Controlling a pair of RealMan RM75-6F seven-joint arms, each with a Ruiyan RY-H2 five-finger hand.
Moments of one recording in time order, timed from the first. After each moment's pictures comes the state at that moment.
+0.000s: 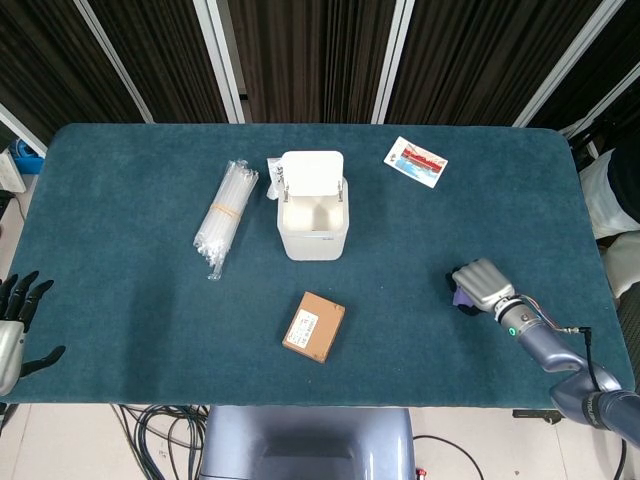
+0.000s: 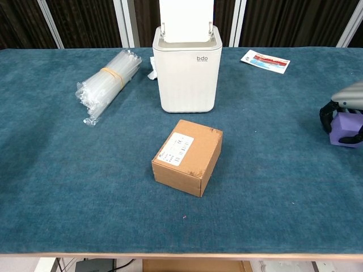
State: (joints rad) left arm -0.07 -1.12 -0.04 -1.64 1.50 1.53 0.15; right arm 0.68 -1.38 0.02 -1.03 -1.61 0.72 0.10
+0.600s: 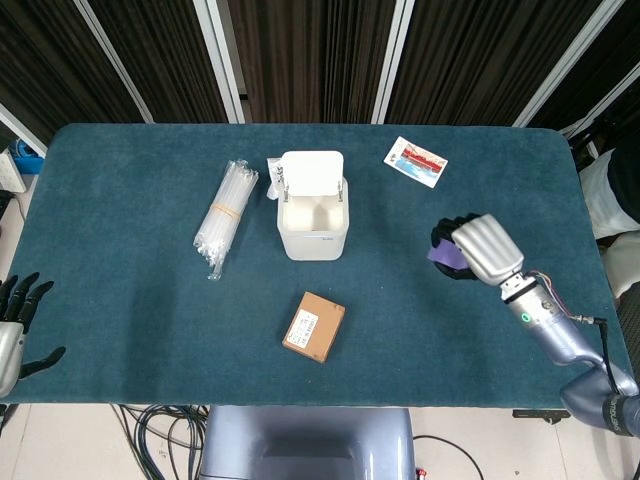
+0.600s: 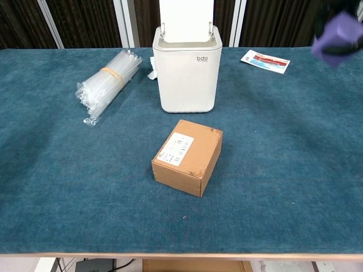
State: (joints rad) left arm -0.07 -1.12 -0.04 -1.64 1.51 1.53 0.13; right arm 0.68 -1.17 0.18 -1.35 -1.62 1.11 0.23
